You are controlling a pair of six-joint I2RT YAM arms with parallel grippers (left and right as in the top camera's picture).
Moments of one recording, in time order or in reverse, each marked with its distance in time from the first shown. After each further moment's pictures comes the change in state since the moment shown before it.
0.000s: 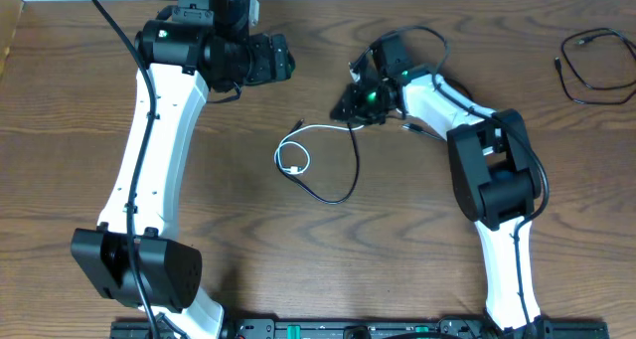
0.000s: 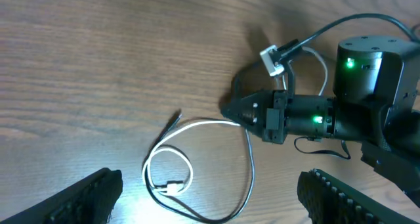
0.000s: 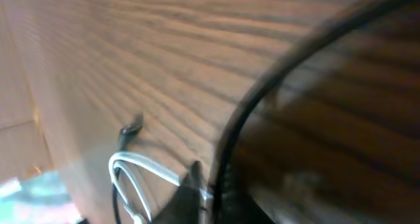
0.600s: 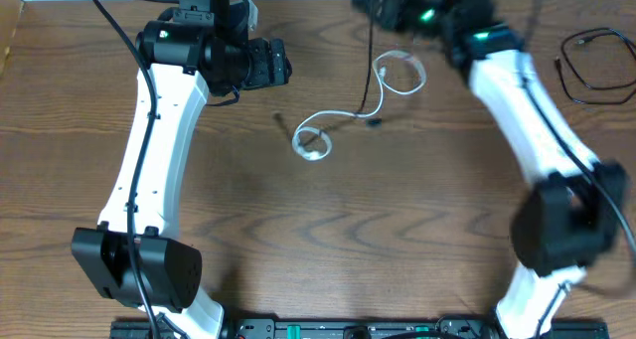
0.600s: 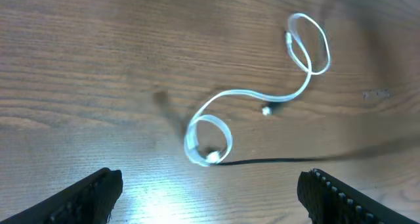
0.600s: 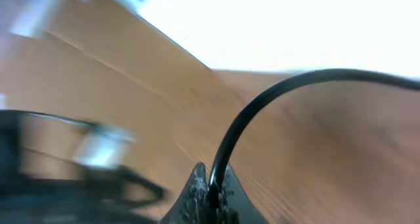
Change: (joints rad) left arm 0.000 0.000 -0.011 -0.021 -0.023 0.011; right arm -0.142 -0.441 0.081 0.389 -0.144 0.134
